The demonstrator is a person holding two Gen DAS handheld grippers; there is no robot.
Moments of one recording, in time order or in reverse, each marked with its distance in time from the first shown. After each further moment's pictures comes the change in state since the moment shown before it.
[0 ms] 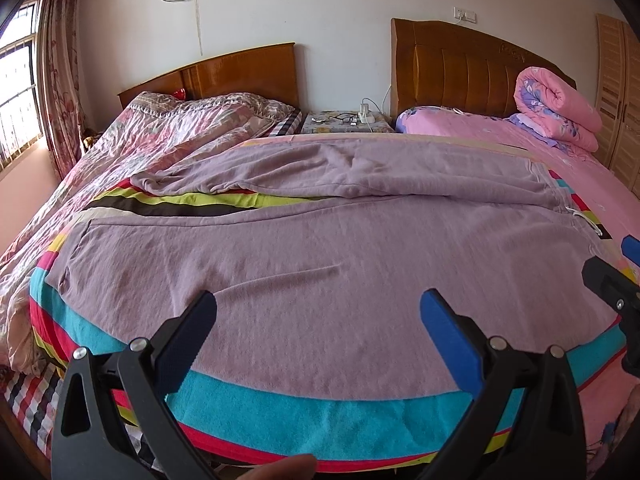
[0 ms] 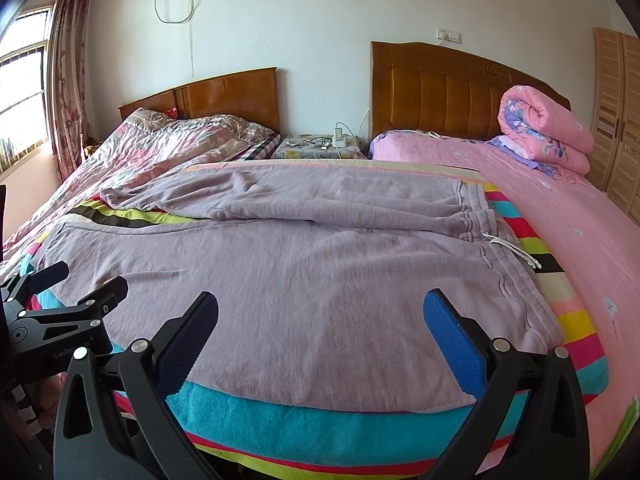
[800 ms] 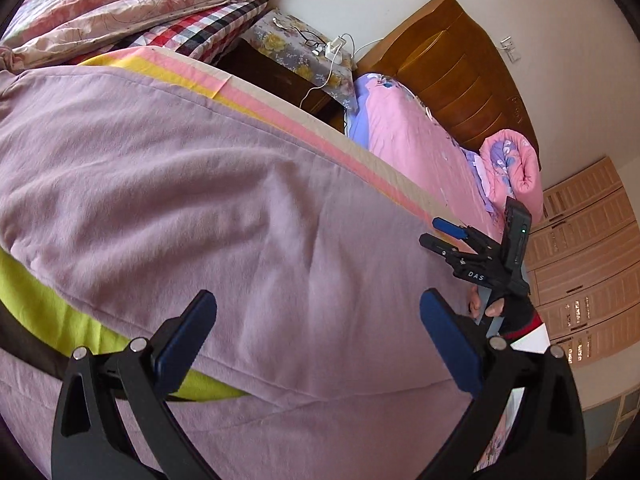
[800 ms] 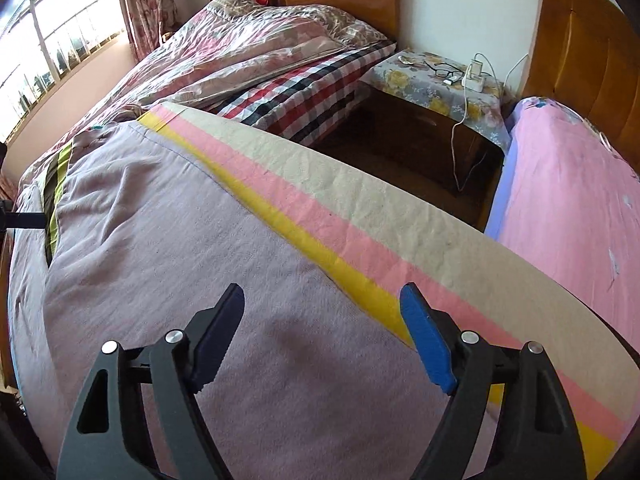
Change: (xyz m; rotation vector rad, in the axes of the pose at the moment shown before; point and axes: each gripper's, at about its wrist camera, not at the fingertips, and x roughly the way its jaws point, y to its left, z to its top) left arm 0.282 0.067 0.197 -0.448 0.397 -0.522; right arm 0.424 -0.094 0.209 -0.357 0.437 0.429
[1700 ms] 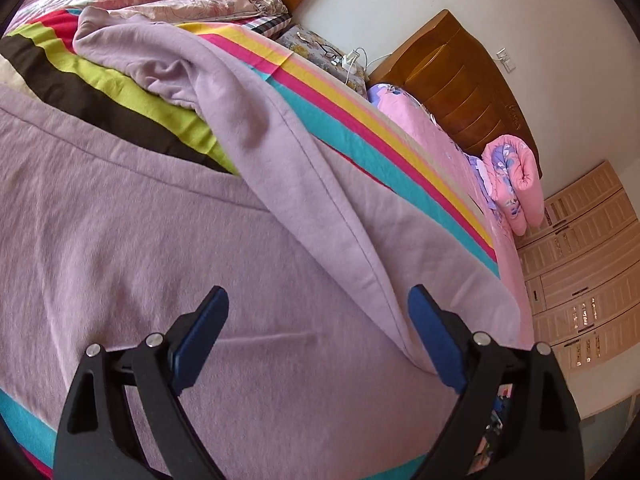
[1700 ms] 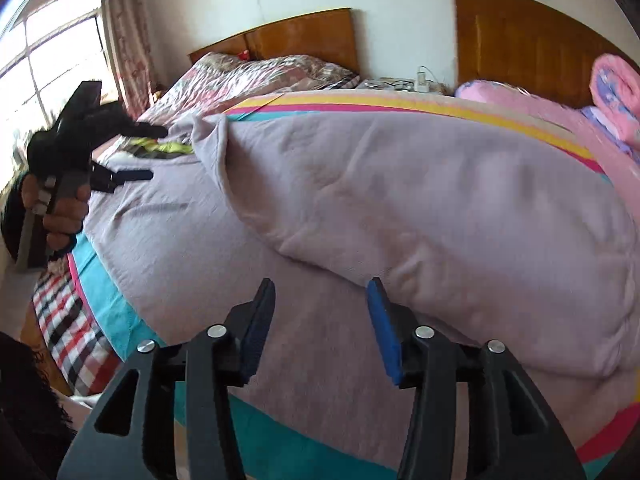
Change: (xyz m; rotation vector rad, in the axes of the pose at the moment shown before) left arm -0.087 0.051 -0.167 -0.019 -0.102 0.013; right arm -0.180 0.264 -0.310 0.463 -0.348 -0.145
